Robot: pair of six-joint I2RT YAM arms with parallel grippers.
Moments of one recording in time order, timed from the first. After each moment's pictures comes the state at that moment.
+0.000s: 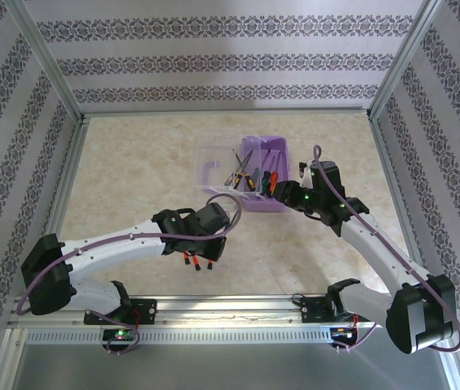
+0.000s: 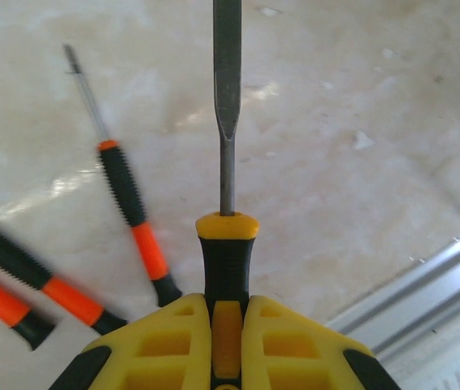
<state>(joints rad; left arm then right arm) -1.01 1.36 0.98 -0.76 0.03 -0.62 0.31 1.11 0.75 -0.35 -0.38 0.69</state>
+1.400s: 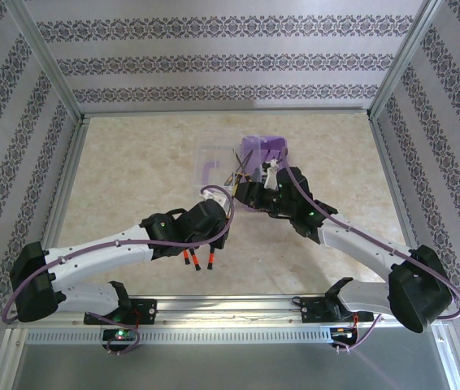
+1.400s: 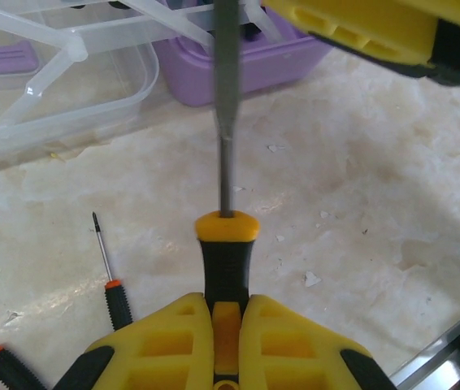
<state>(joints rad) -1.02 1.26 0.95 -0.53 -0.19 -0.66 0.62 1.24 0.71 0.11 -0.39 0.94</state>
